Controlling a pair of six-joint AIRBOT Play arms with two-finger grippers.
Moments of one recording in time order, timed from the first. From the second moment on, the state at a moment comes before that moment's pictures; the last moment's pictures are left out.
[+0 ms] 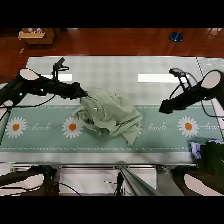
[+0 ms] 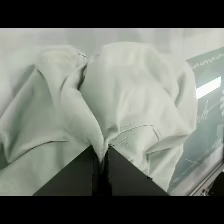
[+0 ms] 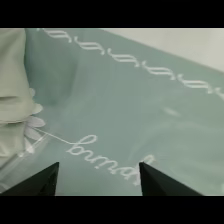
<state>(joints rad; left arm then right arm) -0.06 -1.40 1.05 0.68 -1.09 -1.18 0.02 -1.19 0.94 -1.21 1.26 1.24</state>
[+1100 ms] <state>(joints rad) 0.00 -1.30 1.27 0.64 -1.21 -1.19 0.03 -1.22 0.74 -0.46 1.01 1.02</state>
